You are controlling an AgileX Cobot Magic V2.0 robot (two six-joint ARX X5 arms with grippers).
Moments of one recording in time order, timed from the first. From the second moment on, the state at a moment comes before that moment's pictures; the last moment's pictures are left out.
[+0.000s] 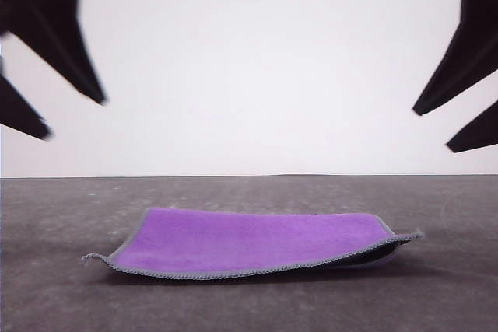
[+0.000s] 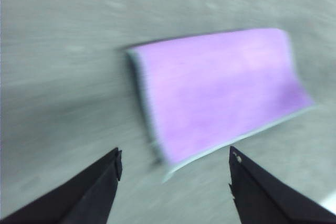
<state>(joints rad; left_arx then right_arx) -0.43 0.96 0.75 -0.63 0.26 -0.33 0.30 0.84 0.53 -0.50 -0.61 0.38</state>
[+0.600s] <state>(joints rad) -0.43 0.73 0.75 -0.79 0.11 -0.20 0.30 1.14 0.53 -0.38 -0.64 0.56</state>
